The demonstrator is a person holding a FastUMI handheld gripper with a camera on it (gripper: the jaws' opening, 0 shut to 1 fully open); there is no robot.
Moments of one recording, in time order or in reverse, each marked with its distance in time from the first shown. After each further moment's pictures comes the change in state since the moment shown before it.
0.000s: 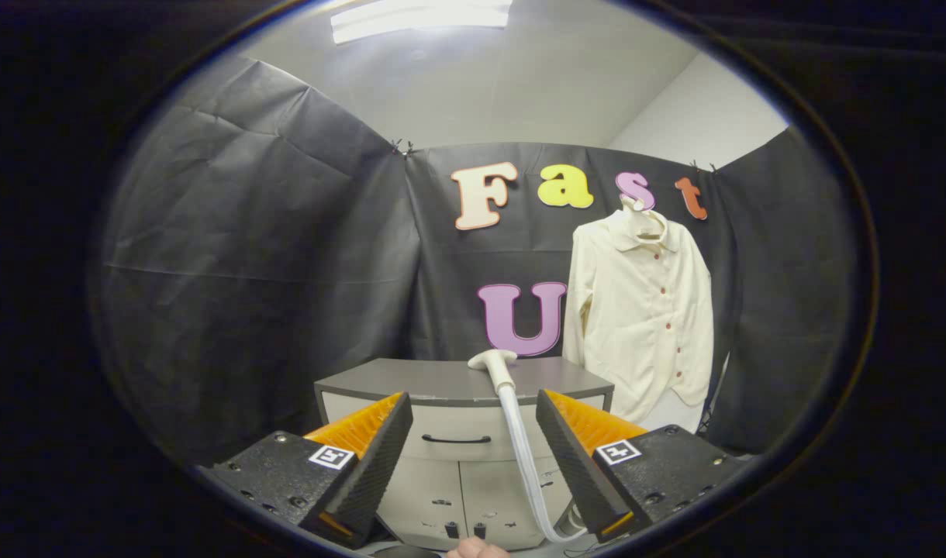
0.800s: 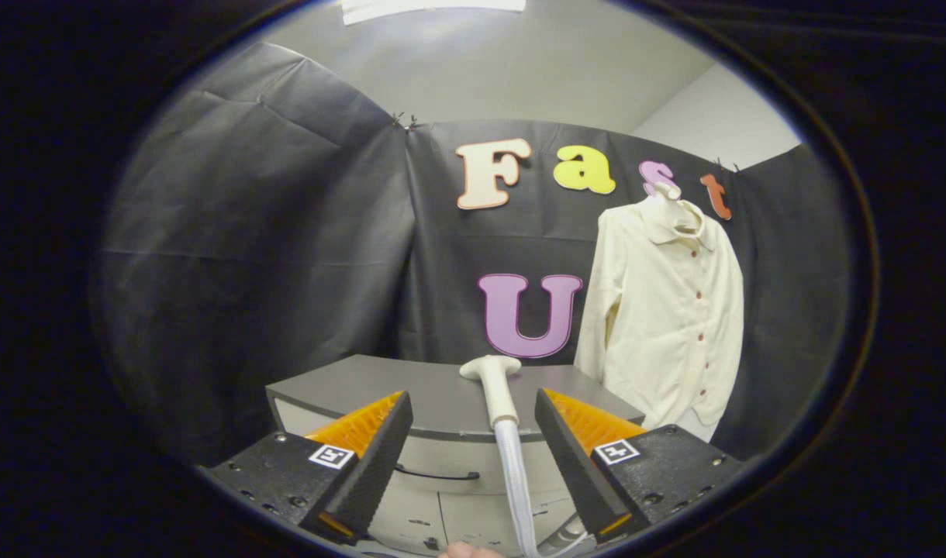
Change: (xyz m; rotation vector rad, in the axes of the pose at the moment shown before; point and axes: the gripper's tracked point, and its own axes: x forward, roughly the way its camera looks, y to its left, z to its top) arm 0.134 -0.010 -0.015 -0.054 0.065 0.003
